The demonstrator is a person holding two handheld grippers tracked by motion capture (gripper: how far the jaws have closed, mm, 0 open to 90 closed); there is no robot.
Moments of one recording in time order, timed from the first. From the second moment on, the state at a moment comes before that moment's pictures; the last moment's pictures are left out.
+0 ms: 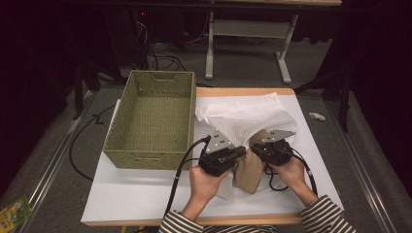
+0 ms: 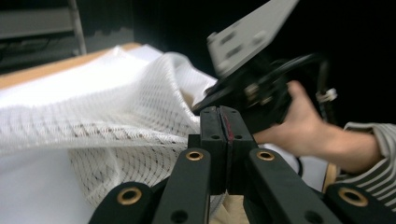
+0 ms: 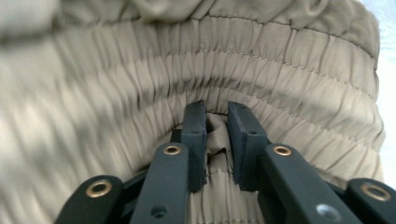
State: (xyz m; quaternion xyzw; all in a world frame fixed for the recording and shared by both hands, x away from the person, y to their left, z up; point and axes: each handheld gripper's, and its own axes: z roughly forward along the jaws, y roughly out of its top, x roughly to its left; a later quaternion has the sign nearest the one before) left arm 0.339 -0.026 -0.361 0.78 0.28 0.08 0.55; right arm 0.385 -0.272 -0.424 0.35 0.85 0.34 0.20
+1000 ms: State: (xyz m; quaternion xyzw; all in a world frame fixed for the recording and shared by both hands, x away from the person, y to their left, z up) left arm 0.375 -0.025 -0.361 0.77 0.34 0.09 0.54; right arm 0.383 -0.297 -0.401 0.32 0.86 0.39 0.12
